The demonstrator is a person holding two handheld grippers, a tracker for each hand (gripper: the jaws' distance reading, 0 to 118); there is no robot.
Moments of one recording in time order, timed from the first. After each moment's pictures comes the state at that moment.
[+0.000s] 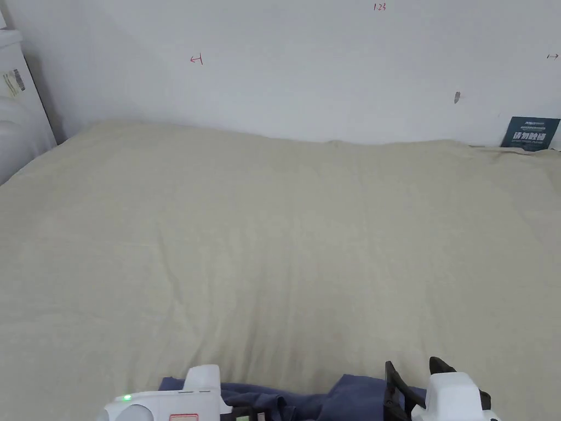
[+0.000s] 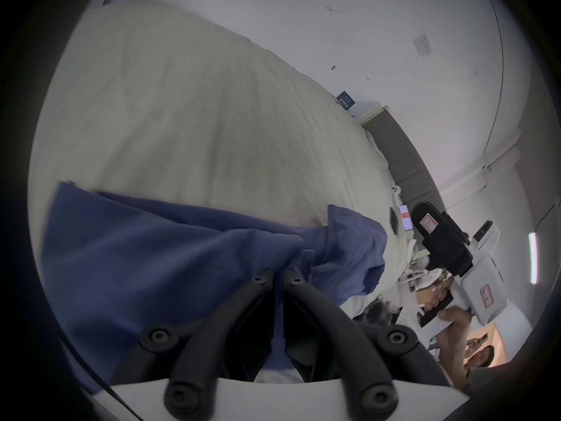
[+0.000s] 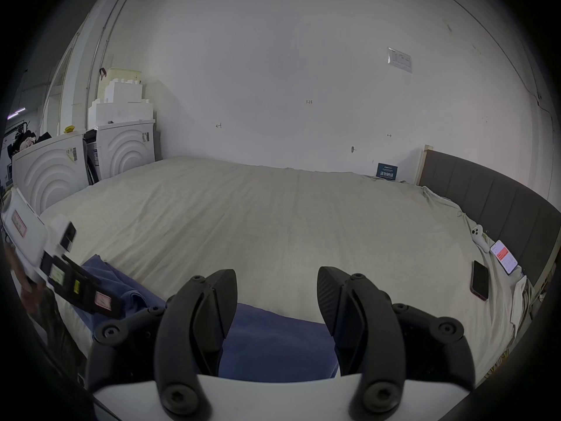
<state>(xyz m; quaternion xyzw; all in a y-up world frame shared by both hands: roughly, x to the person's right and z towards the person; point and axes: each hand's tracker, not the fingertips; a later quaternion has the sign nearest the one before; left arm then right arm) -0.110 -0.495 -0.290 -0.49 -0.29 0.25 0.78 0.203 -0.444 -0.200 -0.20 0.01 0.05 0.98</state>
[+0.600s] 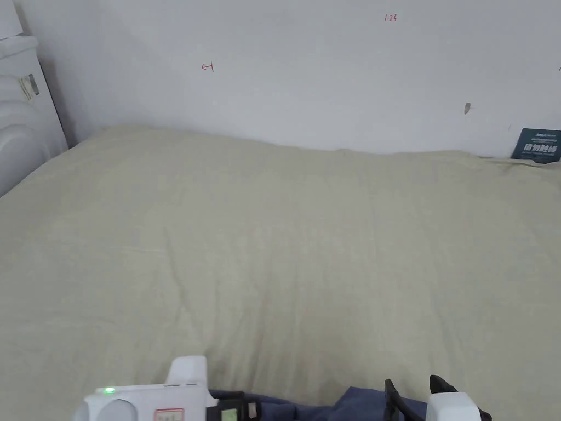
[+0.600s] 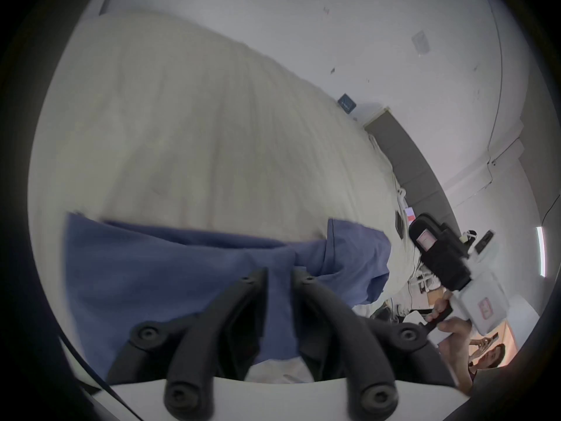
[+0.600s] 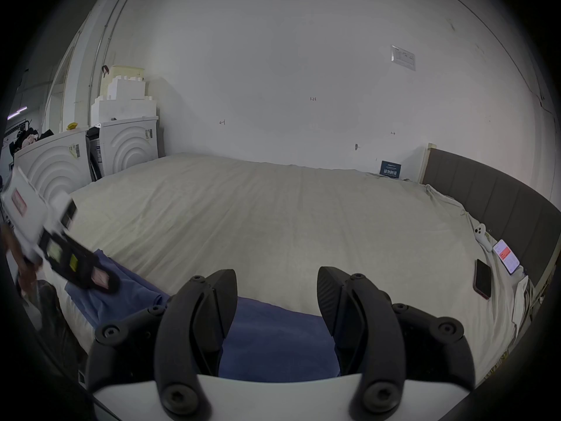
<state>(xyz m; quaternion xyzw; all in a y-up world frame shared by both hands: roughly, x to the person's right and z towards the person) -0.149 -0.454 -0.286 -0.45 -0.26 0.21 0.83 0.194 -0.448 -0.200 -0.20 0.02 0.05 0.98</state>
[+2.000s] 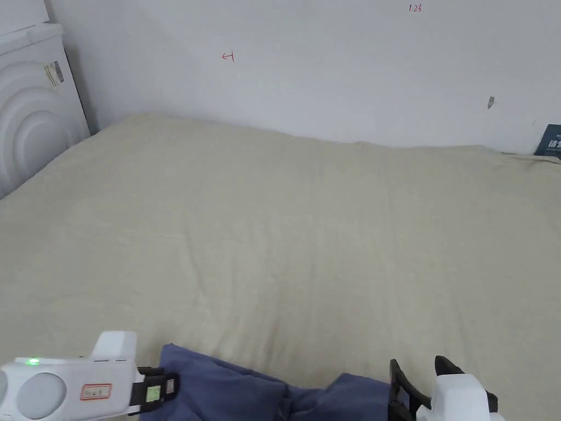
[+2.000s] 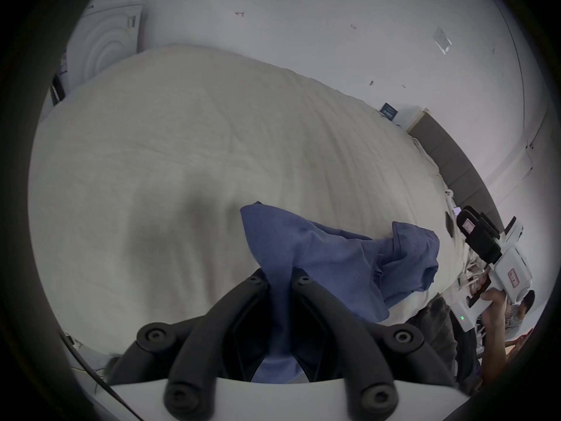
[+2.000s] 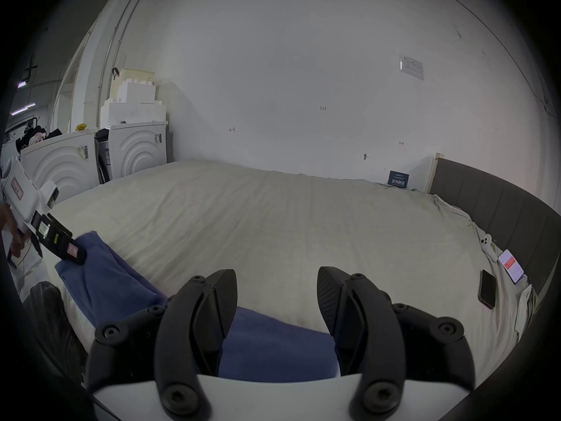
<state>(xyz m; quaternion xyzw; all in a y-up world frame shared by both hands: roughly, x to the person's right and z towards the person) -0.240 -0.435 -0.276 -0.46 -0.16 0.11 0.87 0.185 -0.439 -0.203 -0.18 0.03 0.06 0.98</state>
